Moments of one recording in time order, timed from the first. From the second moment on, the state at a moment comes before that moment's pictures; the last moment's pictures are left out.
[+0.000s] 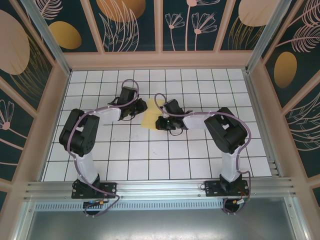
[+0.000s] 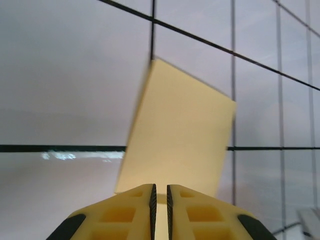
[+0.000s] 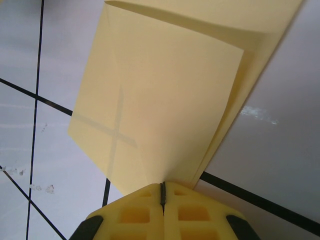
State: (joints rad) left arm -0.40 1.86 1.07 0.01 0.25 -0.73; right arm 0.68 1.95 1.05 -0.03 -0.35 0.60
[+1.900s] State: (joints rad) left arm -0.35 2.00 1.19 -0.07 0.07 -0.65; right arm 0.69 1.95 1.06 -0.05 -0.33 0.59
